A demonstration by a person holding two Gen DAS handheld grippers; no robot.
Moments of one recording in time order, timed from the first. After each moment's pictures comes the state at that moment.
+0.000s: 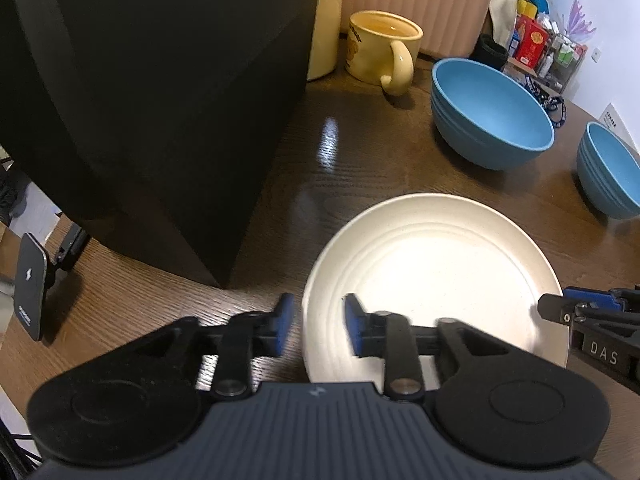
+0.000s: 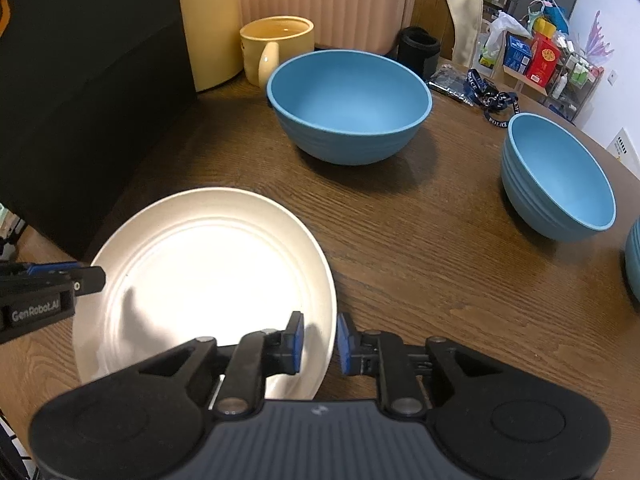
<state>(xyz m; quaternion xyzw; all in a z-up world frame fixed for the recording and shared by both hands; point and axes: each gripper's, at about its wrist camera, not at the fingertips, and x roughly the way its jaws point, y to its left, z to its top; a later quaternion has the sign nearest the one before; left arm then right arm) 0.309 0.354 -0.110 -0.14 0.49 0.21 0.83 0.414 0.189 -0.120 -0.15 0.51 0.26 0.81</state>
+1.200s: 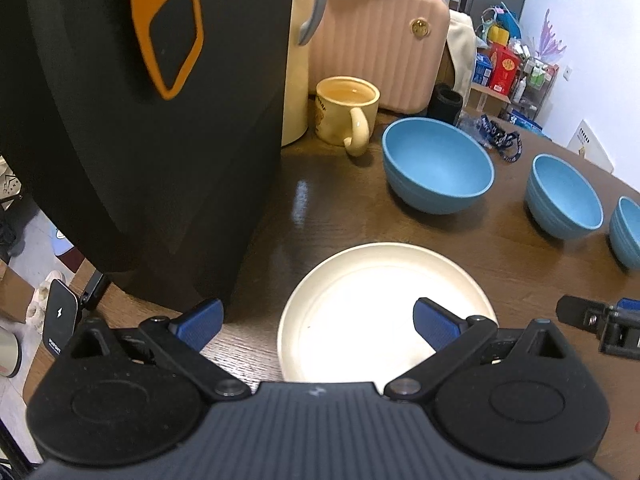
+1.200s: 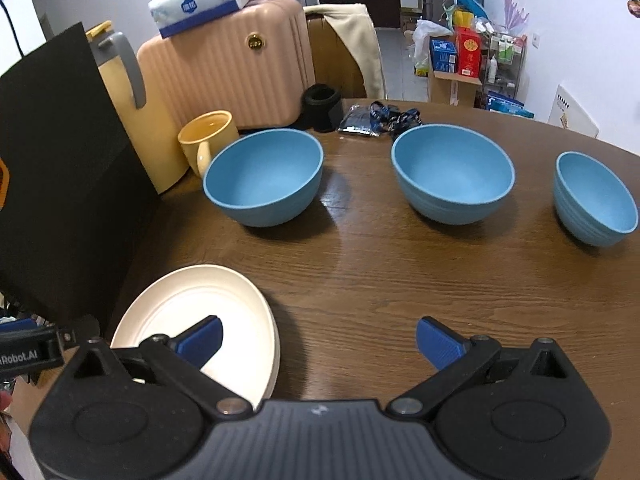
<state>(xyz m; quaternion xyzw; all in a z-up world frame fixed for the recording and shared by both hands) 0.297 0.321 -0.042 -0.11 0.44 0.19 0.87 0.402 0.107 -0.057 -0.02 0.47 0.20 0.86</state>
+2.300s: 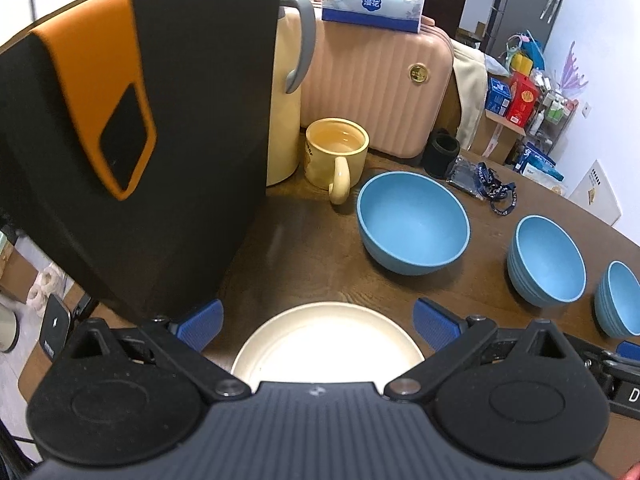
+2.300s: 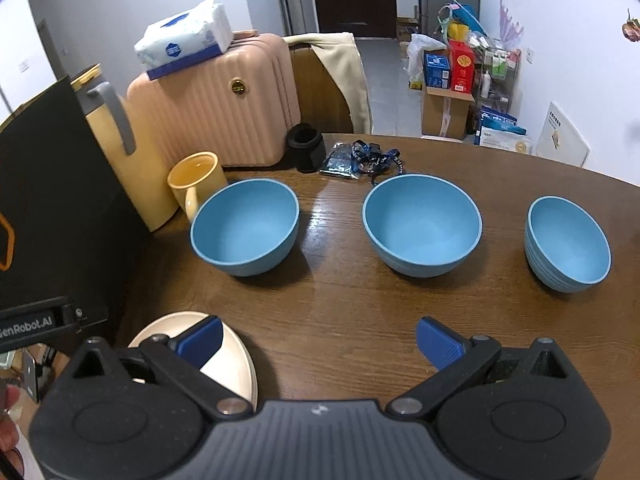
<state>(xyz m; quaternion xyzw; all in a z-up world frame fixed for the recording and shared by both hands) 0.354 0.302 0.004 -0.14 0.43 0.23 0.86 0.443 0.089 -0.007 -0.01 0.46 0.19 0.87</state>
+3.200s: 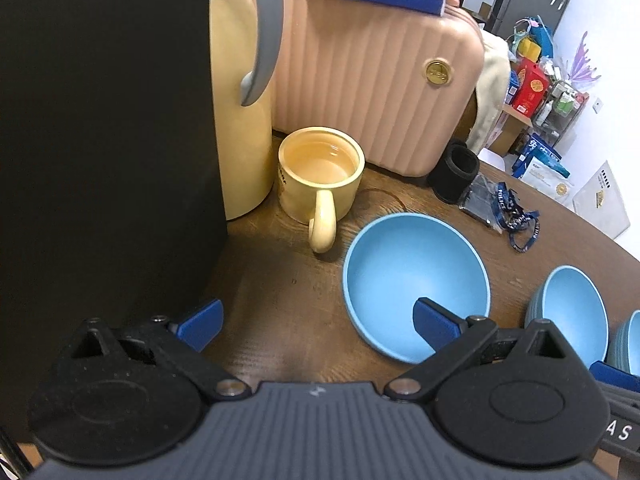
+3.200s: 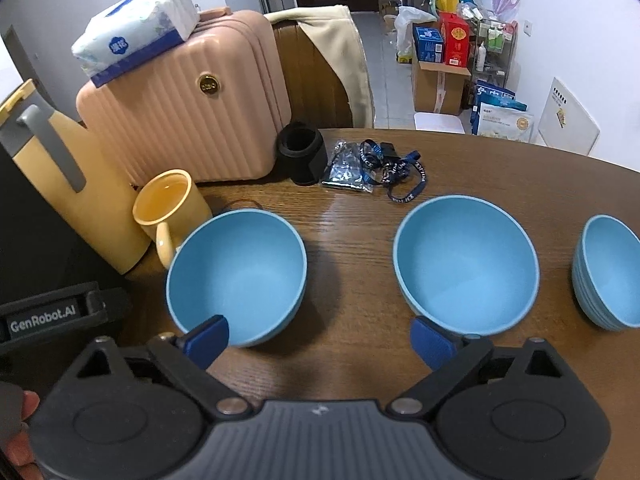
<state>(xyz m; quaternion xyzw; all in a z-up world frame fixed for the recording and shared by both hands) 0.475 0.353 -0.030 -0.17 0.47 0.21 0.84 0.551 0.158 -0.045 0.00 0.51 0.16 0.85</state>
